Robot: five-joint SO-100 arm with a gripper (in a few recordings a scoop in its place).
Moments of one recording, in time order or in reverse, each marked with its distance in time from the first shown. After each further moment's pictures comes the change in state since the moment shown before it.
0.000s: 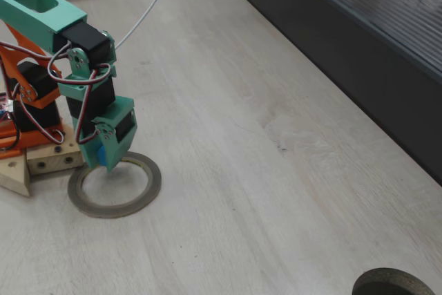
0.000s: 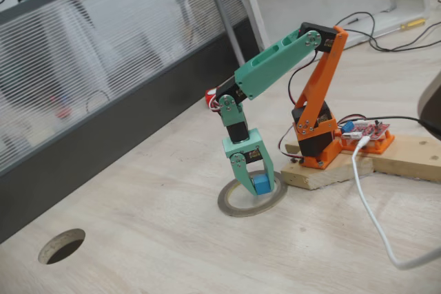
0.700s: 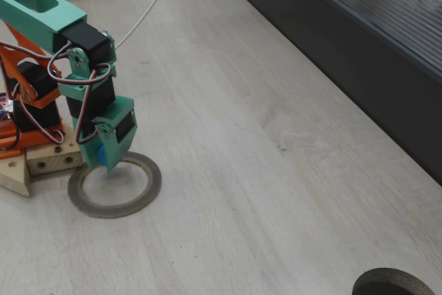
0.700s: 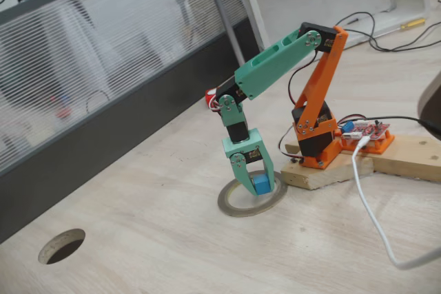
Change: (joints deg) arm 0.0 0.0 0.0 0.0 0.0
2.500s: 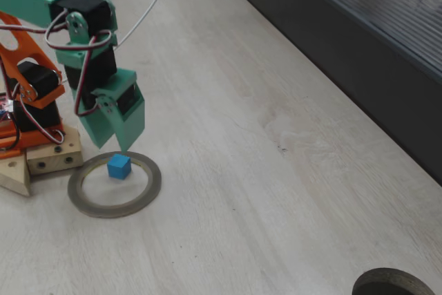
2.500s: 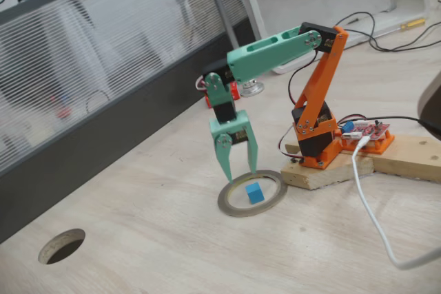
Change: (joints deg) arm 0.0 0.3 -18.1 18.6 0.0
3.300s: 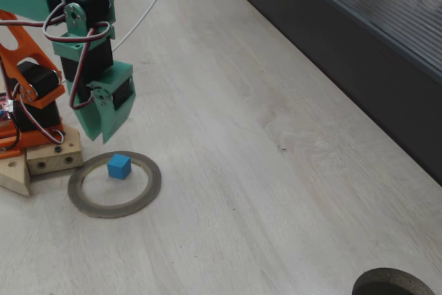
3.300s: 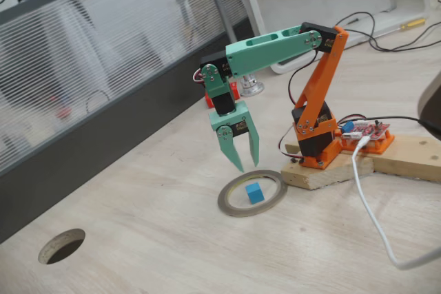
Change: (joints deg) arm 0.0 0.0 -2.2 5.4 0.0
